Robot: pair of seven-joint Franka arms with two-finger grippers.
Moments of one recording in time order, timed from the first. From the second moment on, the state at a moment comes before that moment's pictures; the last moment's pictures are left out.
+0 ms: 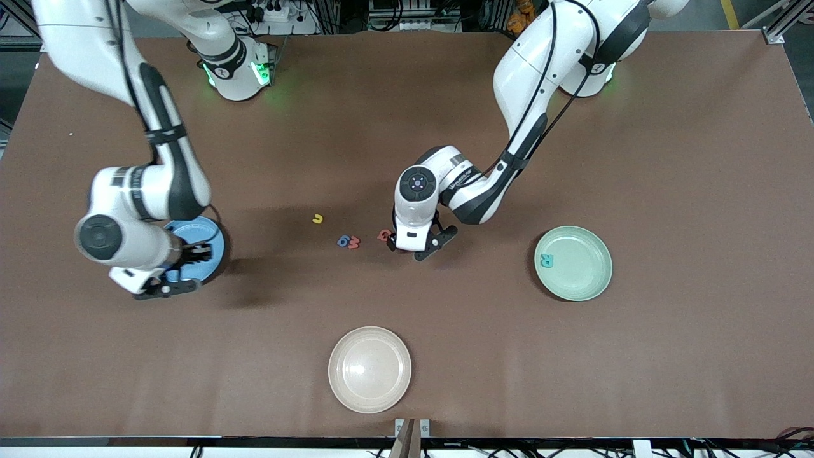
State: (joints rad) left arm -0.64 0.91 -0.20 -1.41 0.13 2.32 -1.51; right arm 0.17 0.47 -0.21 -1.81 0.00 2.08 -0.20
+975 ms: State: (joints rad) left arm -0.64 0.90 -0.20 -1.39 0.13 2.31 -1.51; right arm 0.17 0.49 -0.13 -1.80 0.03 2.02 -0.21
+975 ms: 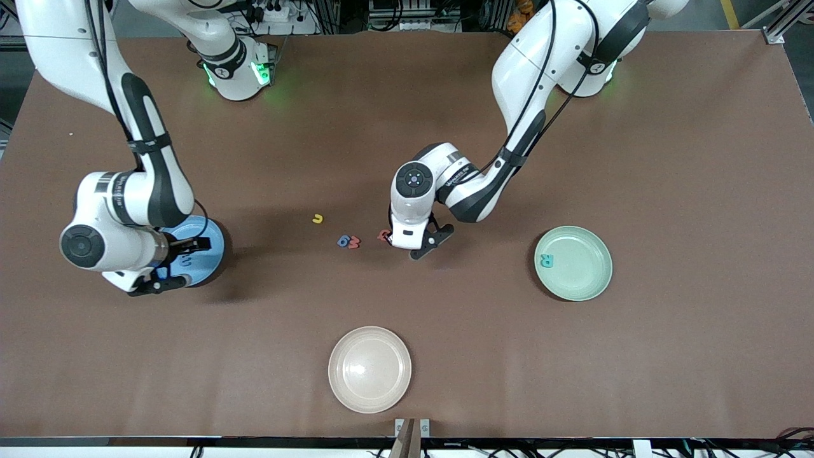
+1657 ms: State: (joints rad) left arm -0.35 0.82 -0.19 -1.38 0.13 1.97 -0.77; right arm 0.51 0.50 -0.10 -1.75 0.04 2.14 -0.20
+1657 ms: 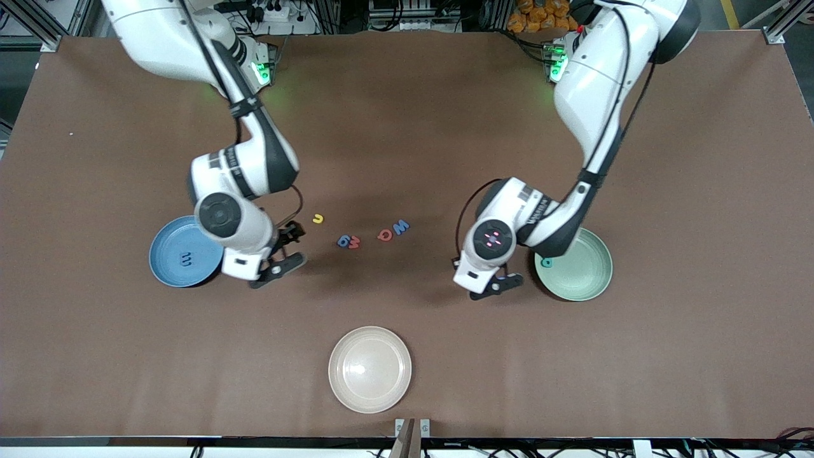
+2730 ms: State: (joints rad) left arm -0.06 0.70 -0.21 -1.53 0.12 1.84 -0.22; right arm 0.65 0.65 -0.09 -1.77 0.04 2.39 -0.29
